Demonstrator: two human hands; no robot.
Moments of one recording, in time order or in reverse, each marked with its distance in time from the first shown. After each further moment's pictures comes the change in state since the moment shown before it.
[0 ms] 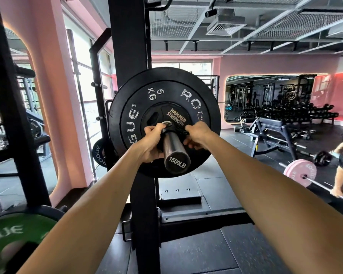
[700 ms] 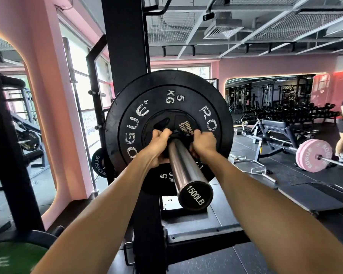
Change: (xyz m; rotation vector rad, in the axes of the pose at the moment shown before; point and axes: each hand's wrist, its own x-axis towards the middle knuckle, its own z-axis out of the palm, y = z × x) left_hand 0.072 0.008 -0.002 0.100 0.014 0.097; right_hand 0.075 0.007 0.033 0.106 0.318 -0.078
